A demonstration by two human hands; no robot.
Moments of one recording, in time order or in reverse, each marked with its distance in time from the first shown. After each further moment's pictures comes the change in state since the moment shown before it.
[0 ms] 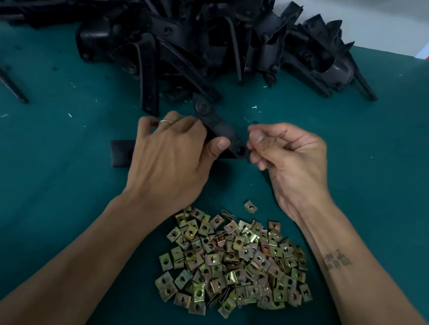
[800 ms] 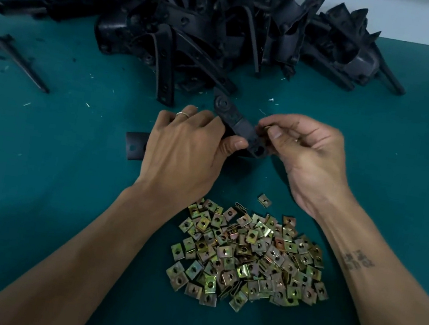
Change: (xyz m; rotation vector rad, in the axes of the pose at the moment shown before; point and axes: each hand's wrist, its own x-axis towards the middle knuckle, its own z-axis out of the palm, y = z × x) left_hand -0.004 0.003 -0.007 0.056 -0.069 0.023; right_hand -0.001 0.005 -0.003 -0.149 -0.070 -0.074
